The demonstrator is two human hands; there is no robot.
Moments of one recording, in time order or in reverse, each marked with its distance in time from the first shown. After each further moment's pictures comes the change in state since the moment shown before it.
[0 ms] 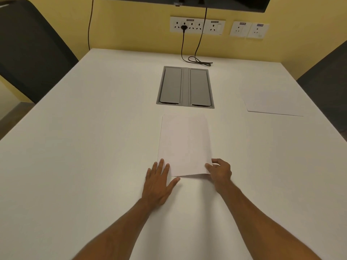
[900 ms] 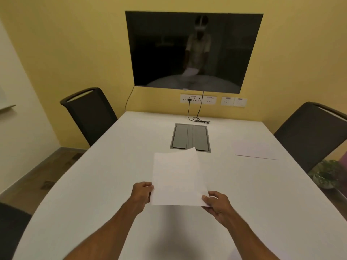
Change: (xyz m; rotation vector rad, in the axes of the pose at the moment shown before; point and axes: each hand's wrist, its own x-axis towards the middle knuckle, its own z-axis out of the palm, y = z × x) left_hand -0.174 0.032 -0.214 -1.259 0.174 -0.509; right_hand -0.216 -0.055 -0.105 0.337 -0.426 0.023
